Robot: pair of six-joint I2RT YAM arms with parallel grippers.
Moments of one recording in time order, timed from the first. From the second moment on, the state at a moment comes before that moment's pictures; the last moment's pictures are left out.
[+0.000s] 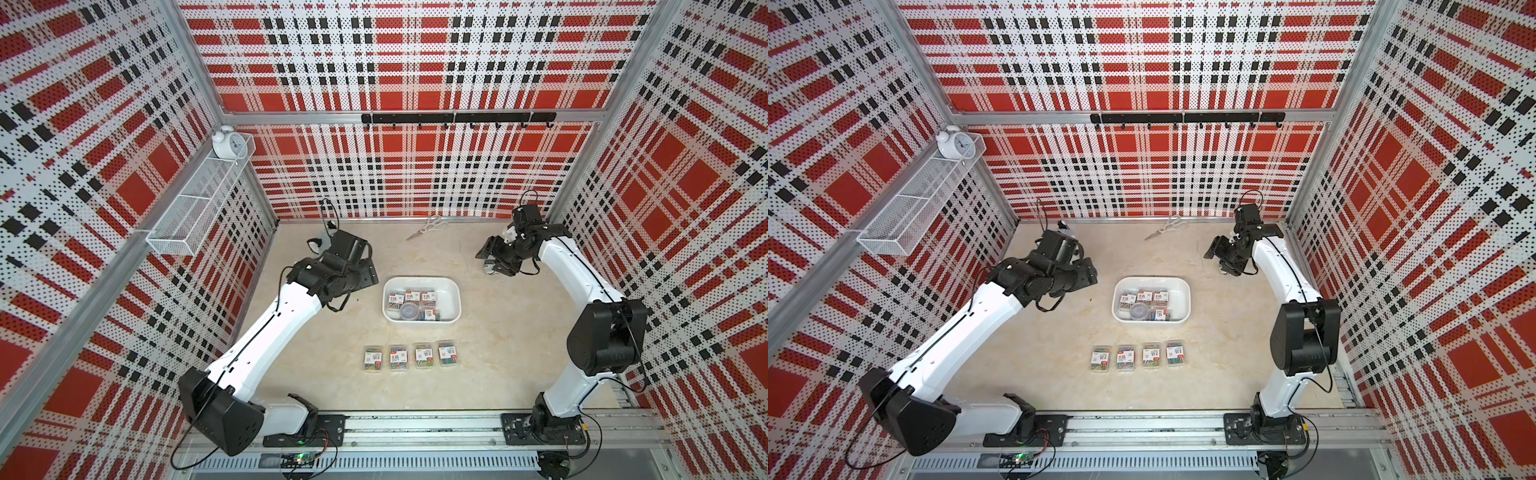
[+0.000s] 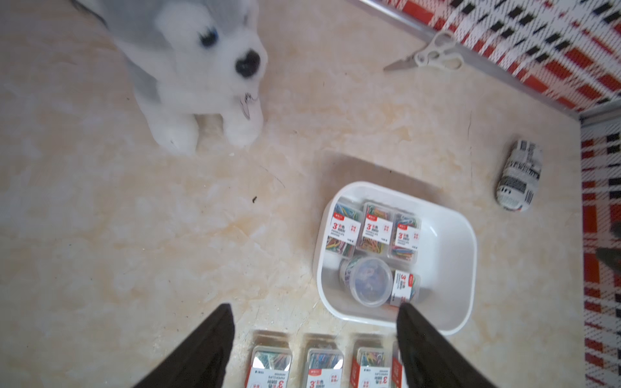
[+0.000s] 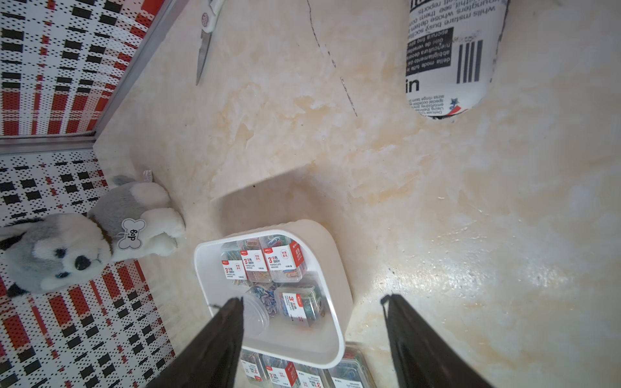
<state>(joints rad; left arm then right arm) -0.47 1.32 1.37 -0.93 -0.18 -0.73 0.11 1.74 1.60 -0.94 -0.35 0.61</state>
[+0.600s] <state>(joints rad) -0.18 1.12 1.04 -0.56 -0.02 -0.82 0.34 1.74 1.68 -1.02 -0.26 0.61</state>
